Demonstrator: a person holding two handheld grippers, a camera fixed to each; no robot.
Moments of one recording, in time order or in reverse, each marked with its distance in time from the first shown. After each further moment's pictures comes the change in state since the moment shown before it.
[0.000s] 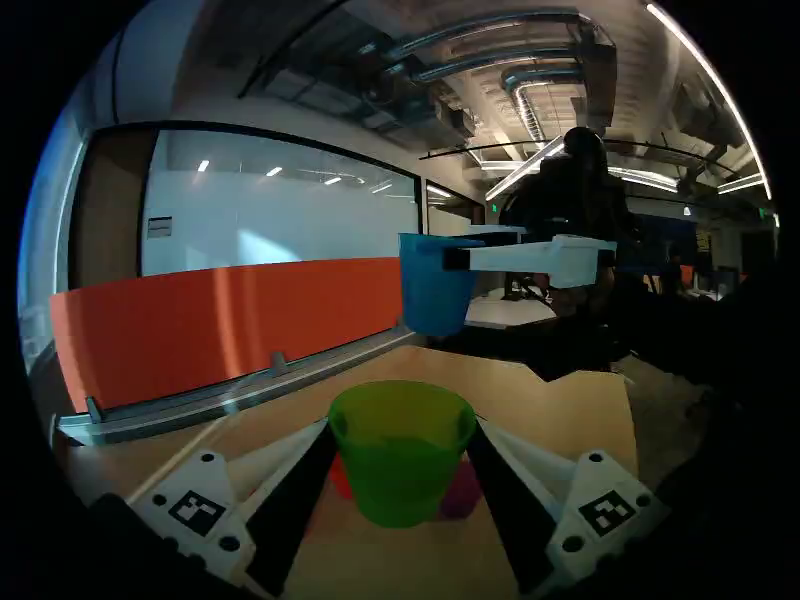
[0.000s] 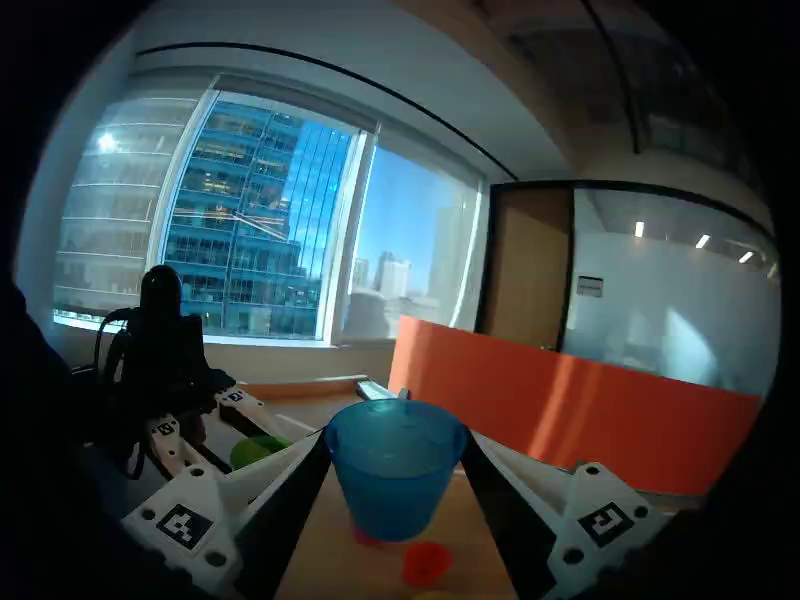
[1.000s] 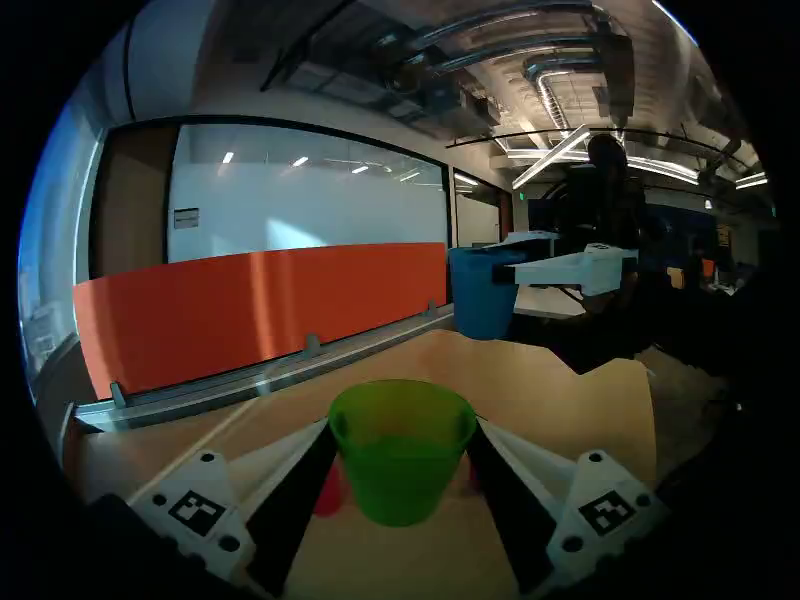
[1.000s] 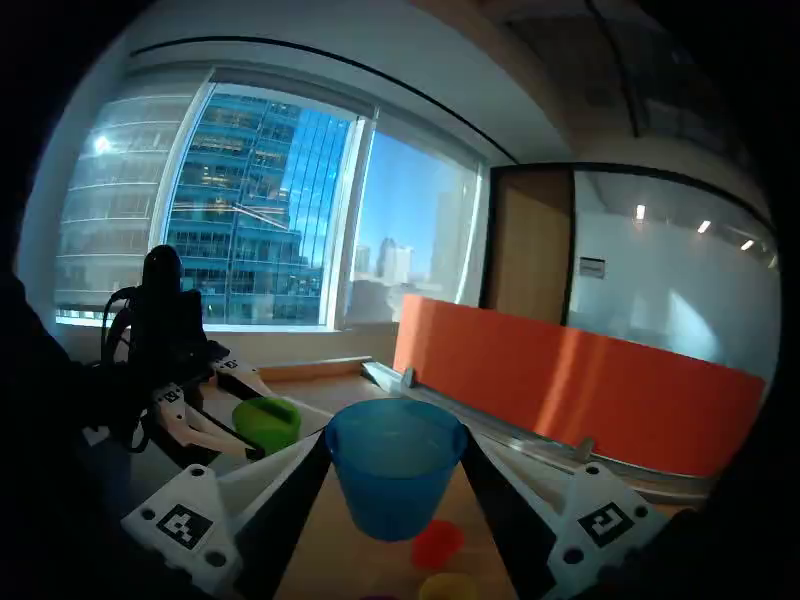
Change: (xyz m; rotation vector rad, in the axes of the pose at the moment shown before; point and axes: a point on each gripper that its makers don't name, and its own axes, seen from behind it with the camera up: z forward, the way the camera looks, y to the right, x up) left arm -0.025 -0.032 -0.027 0.101 -0.045 -0.003; right arm -0.037 -0.007 -0.001 0.008 -0.049 0.026
